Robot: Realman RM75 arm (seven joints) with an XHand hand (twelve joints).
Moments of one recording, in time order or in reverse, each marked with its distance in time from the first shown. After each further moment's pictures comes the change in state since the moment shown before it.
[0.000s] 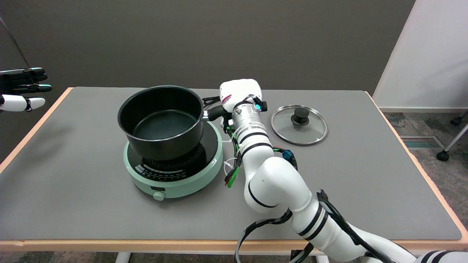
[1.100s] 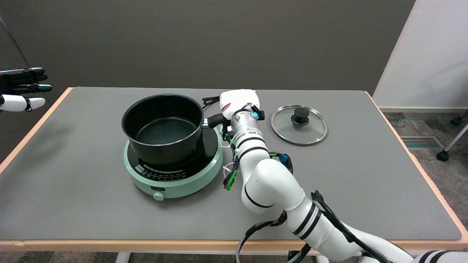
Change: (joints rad) arm 0.007 -0.017 0.014 -0.106 -0.002 -0.020 0.079
